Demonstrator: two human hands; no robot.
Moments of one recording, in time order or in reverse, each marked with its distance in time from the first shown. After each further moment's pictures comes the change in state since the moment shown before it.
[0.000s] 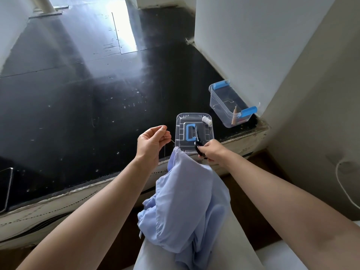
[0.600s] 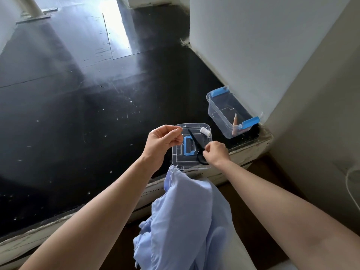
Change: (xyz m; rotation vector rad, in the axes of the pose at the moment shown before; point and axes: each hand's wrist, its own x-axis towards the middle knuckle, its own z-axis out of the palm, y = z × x) left_hand 0.056 0.016 0.044 0.210 -0.275 0.044; right_hand 0.065 -0.003 -0.018 -0.416 0.318 -0.160
